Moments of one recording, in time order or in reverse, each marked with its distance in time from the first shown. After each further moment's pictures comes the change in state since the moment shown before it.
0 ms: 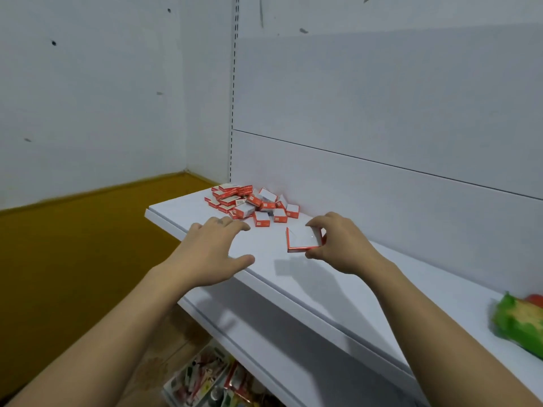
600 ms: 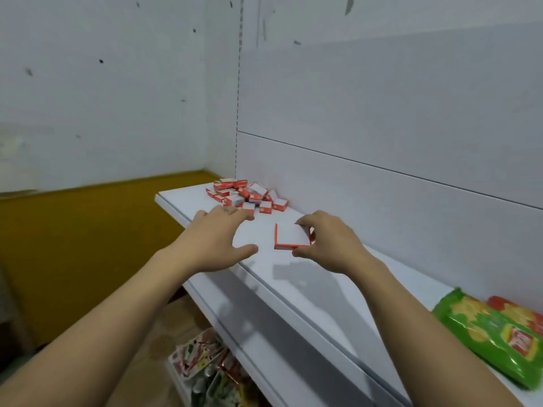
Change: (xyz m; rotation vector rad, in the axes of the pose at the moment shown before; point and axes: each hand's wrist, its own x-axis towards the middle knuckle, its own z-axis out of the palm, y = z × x) left_hand -0.036 0.149 -0.002 0.098 0.063 -0.097; right_hand -0.077 0.082 -0.051 0.024 0.004 -0.209
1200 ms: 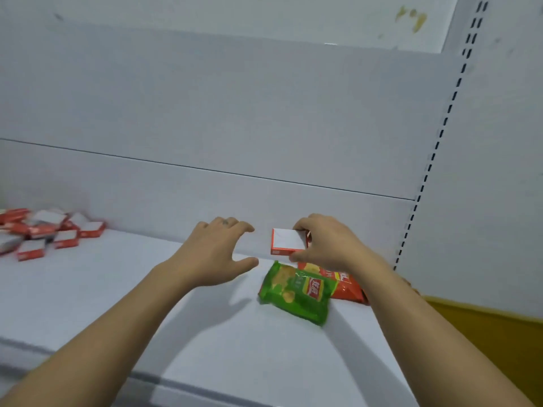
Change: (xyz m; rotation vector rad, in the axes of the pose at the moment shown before) left_hand 0.096 0.246 0.045 -0.241 0.025 0.658; right_hand -0.149 0.173 -0.129 -0.290 0.054 0.537
